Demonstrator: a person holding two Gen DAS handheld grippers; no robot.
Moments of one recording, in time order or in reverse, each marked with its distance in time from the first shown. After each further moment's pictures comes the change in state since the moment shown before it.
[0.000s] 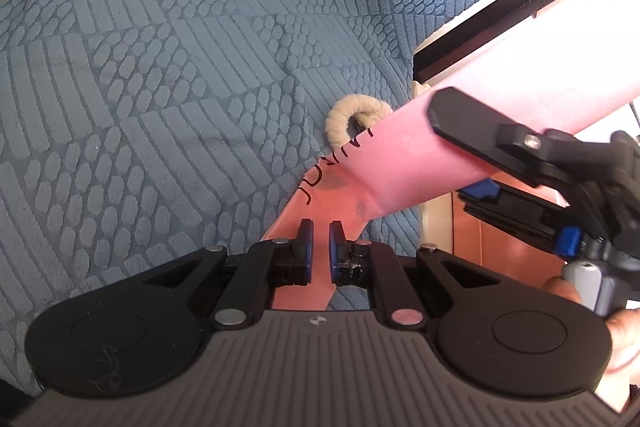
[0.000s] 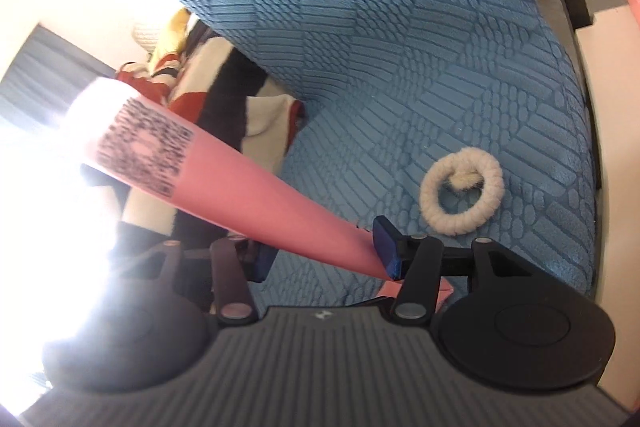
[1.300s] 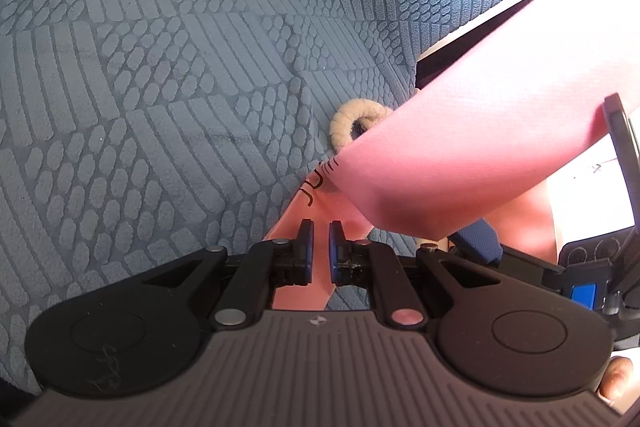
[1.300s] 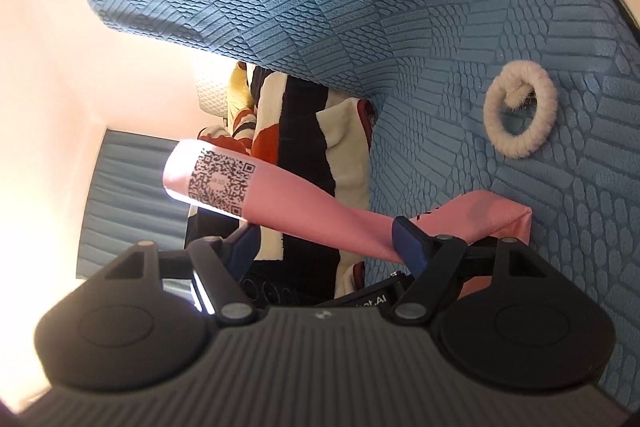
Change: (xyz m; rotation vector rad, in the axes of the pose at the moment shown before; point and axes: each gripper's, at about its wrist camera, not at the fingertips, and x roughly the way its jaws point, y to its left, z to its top) left arm -0.002 0.006 0.000 -0.041 -0.004 -0.021; right arm -0.004 -0.021 -0.029 0.338 -0.067 0.326
